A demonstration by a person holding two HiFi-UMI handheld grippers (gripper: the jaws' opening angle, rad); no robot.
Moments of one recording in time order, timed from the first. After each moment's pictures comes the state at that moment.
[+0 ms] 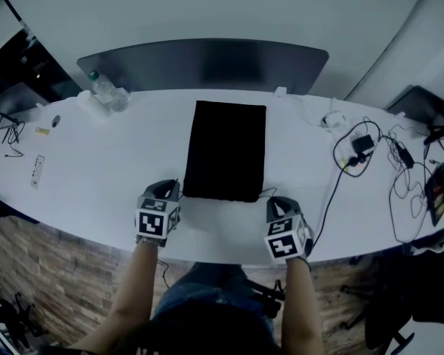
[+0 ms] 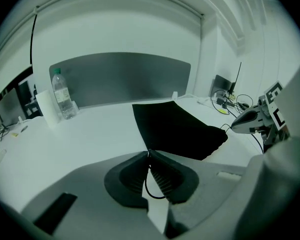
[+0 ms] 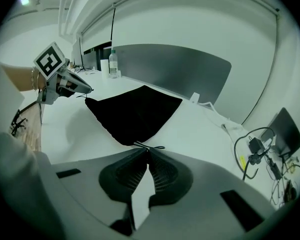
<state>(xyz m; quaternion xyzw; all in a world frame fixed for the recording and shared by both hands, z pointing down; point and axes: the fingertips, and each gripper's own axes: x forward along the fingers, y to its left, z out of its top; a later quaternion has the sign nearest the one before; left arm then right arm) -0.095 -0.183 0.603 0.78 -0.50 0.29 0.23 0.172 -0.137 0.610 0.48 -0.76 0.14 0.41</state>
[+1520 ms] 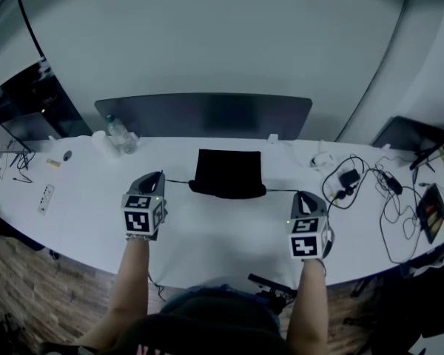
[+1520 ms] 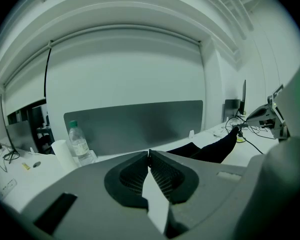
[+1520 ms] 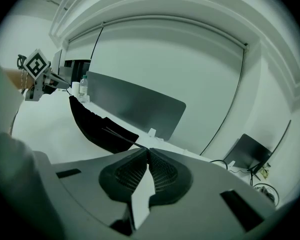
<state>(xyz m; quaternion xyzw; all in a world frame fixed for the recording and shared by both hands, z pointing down) -0.137 -0.270 0.467 0.79 -0.58 0.18 0.10 0.246 -0.213 0.472 0.62 -0.72 0.03 0.32</state>
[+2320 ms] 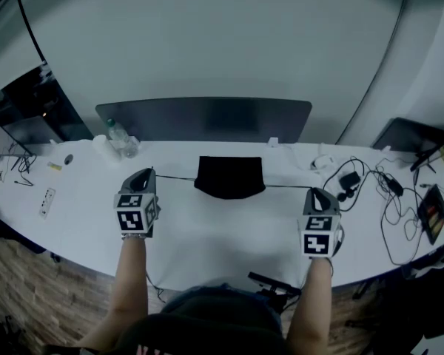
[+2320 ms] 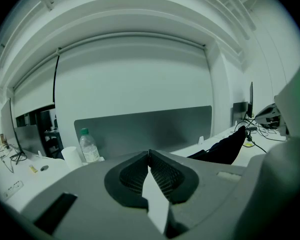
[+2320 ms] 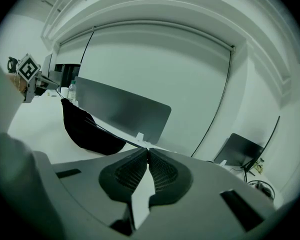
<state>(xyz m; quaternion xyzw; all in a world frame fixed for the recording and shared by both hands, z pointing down) -0.164 -0.280 0.445 0.77 -0.61 0.16 0.08 0.277 -0.220 0.442 0.66 -0.69 0.02 0.29</state>
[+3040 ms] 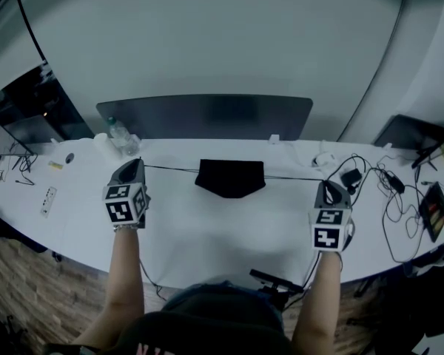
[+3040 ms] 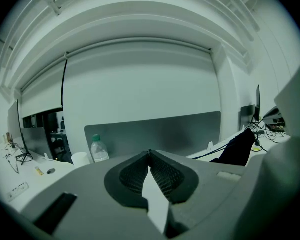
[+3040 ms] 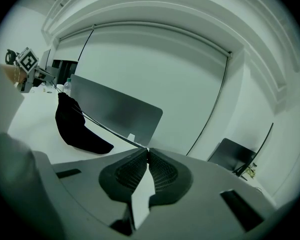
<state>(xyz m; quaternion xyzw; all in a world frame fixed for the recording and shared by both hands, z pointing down) -0.201 -0.291 0.422 0.75 -0.64 0.13 0.07 0.302 -0.223 0.424 0.67 -0.68 -0.01 0.30</state>
